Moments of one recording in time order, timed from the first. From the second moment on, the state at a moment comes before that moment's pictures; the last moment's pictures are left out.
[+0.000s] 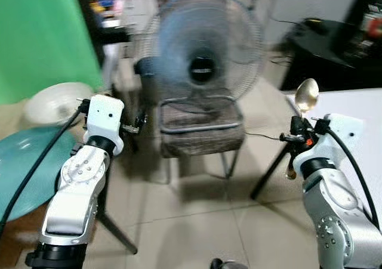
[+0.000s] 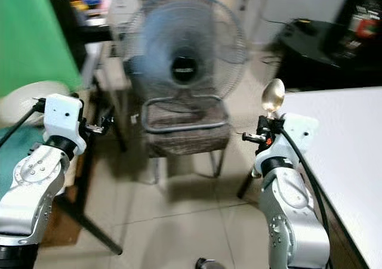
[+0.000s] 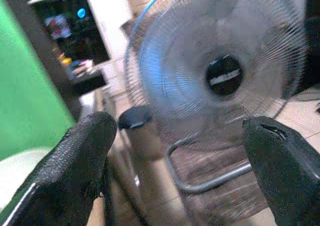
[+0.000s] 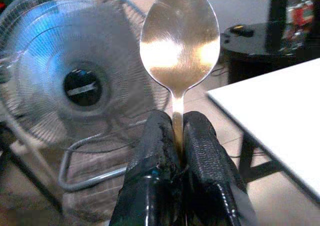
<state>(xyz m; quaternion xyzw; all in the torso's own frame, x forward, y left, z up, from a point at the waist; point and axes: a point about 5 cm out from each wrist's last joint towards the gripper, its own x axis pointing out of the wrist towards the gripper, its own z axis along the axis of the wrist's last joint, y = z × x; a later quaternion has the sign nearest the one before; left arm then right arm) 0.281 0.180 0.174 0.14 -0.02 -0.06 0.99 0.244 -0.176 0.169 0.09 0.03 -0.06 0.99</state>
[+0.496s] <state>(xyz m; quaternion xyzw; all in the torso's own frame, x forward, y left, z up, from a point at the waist) 0.285 0.176 0.173 0.12 -0.02 -0.07 0.99 0.247 -0.172 0.166 0.07 0.04 -0.05 1.00</state>
